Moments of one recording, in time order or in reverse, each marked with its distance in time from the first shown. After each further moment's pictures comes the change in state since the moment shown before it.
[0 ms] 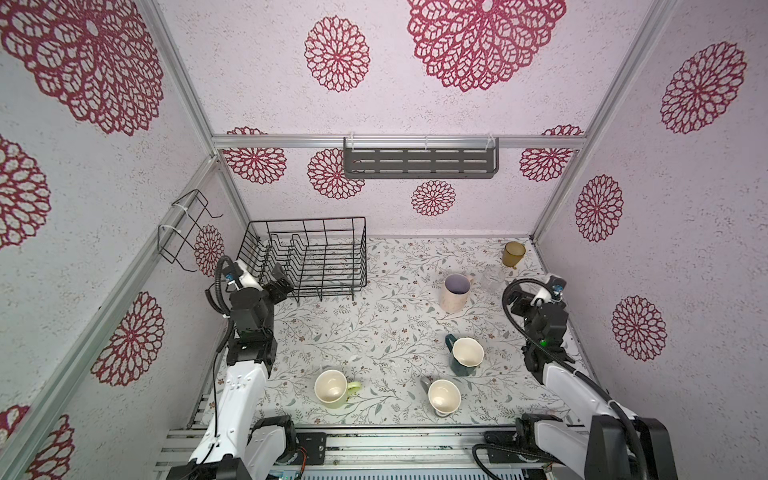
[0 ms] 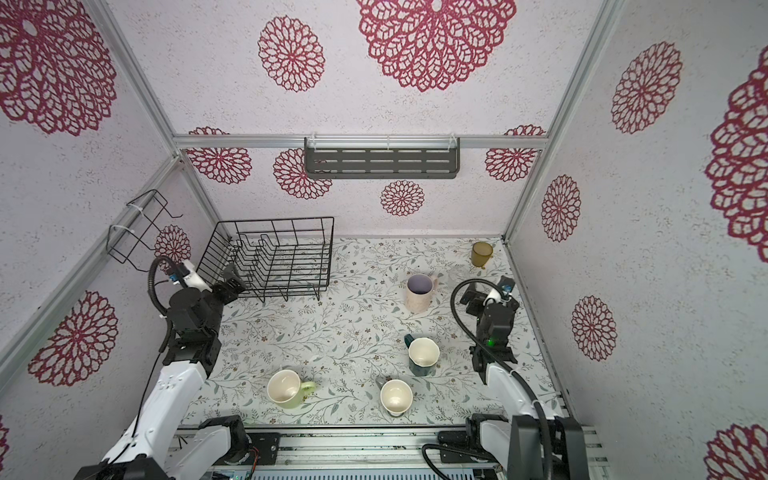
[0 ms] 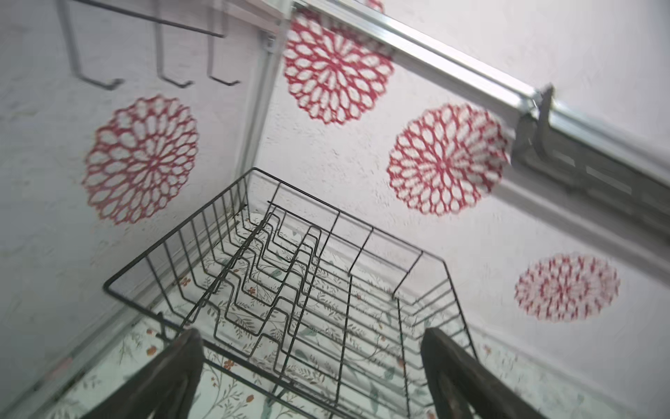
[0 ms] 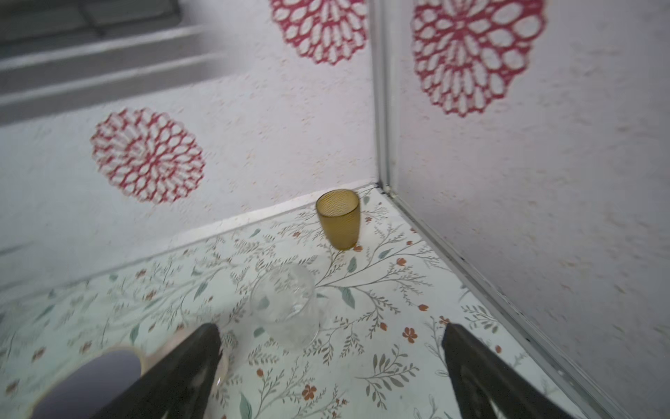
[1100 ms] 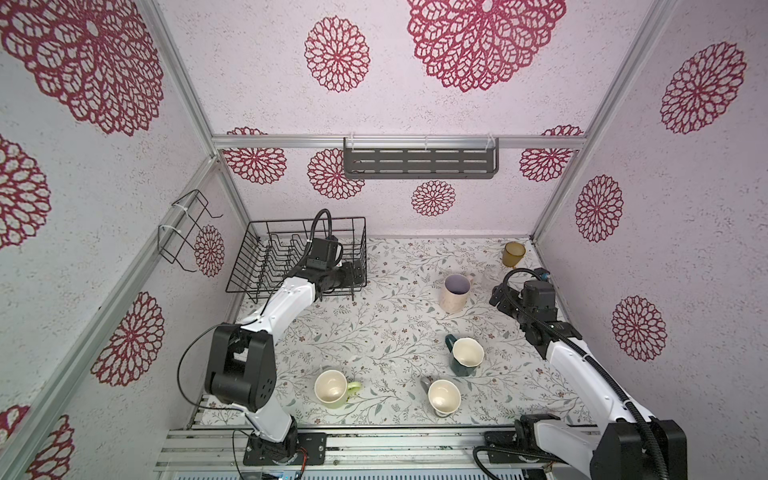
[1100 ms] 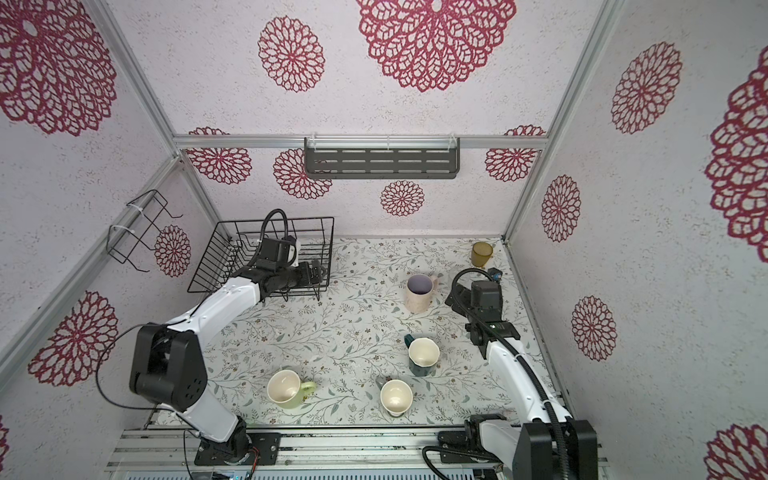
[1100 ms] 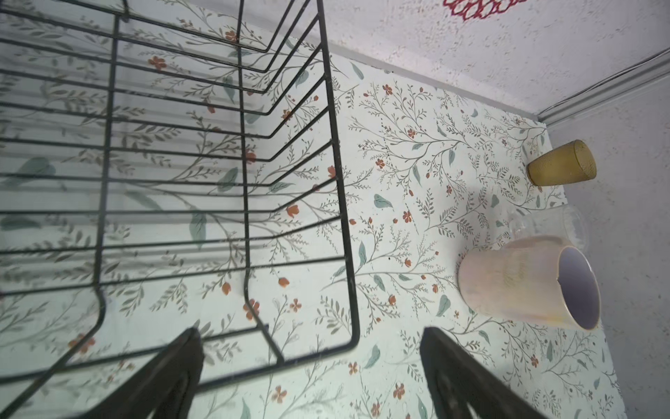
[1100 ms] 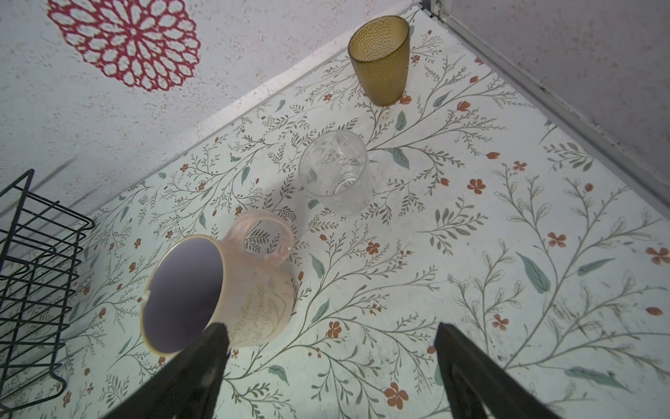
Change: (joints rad) left arm -0.386 0.765 0.686 -0.577 0.355 0.073; right arm 0.100 0.054 0.281 -0.691 -0.181 0.242
